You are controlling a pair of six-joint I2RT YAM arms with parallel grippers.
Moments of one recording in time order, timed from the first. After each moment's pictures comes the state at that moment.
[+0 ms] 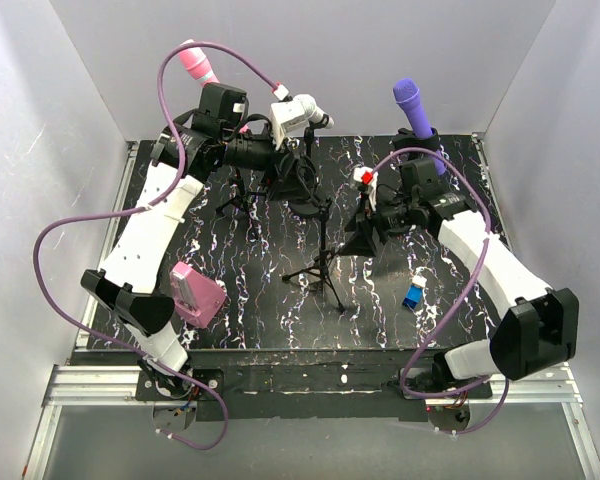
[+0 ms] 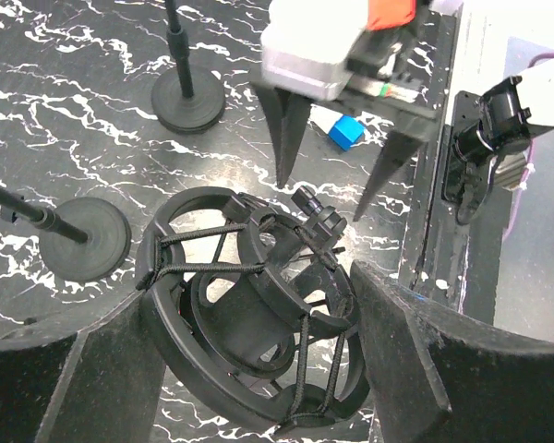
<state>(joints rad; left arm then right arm) -0.49 1.72 2.15 -1.08 0.75 0.36 0.38 1.37 1.23 -0.68 -0.97 -0.45</state>
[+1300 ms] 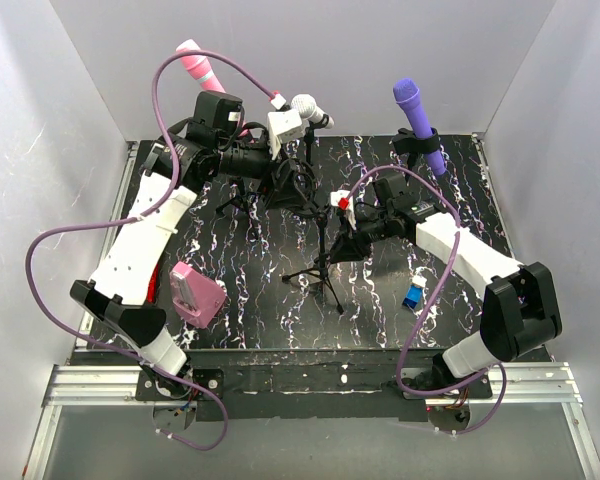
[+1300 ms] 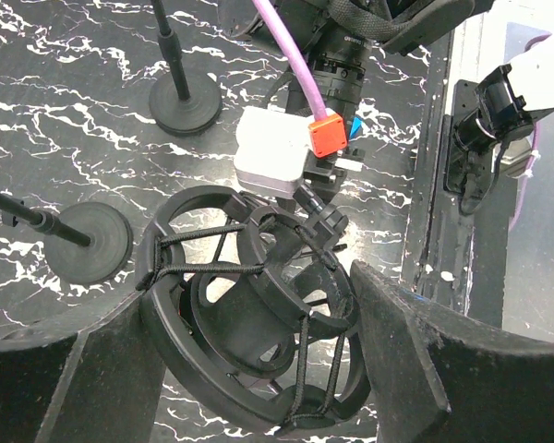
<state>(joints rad) -0.51 1.64 2.05 -1.05 0.75 0.42 0.48 1.49 1.11 -0.56 -0.95 -0.65</state>
